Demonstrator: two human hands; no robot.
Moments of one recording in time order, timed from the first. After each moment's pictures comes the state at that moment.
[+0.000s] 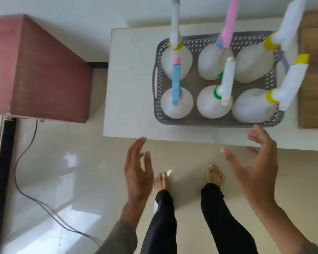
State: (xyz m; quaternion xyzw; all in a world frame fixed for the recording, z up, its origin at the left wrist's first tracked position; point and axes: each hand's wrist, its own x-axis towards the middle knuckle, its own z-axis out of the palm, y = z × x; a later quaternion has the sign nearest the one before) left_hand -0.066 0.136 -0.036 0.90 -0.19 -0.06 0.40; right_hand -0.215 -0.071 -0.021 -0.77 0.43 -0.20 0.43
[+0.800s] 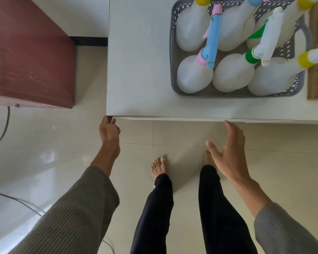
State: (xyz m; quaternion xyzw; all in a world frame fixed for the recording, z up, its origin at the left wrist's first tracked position) left_hand 0.058 0.207 -0.112 0.77 0.25 -0.27 0.52; right_hand -0.196 0.014 -0.075 -0.82 0.47 0.01 0.34
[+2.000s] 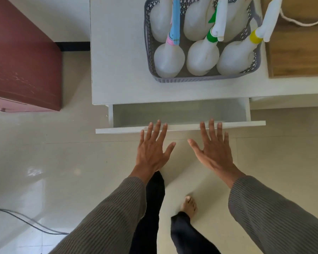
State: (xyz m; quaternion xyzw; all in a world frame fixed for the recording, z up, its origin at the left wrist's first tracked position) left_hand -0.110 0.192 -0.108 0.84 -0.44 -0.31 0.01; right_hand -0.267 0.040 -0.098 -0.87 0.39 0.25 0.18
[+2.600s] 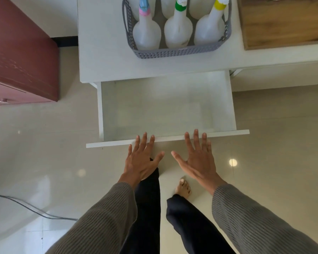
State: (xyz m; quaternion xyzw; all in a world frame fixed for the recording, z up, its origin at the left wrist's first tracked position) left_hand -0.214 0.275 -0.101 0.84 -0.38 -0.39 0.02; right_hand -0.371 0.131 -0.094 -0.86 0.38 0.26 0.22
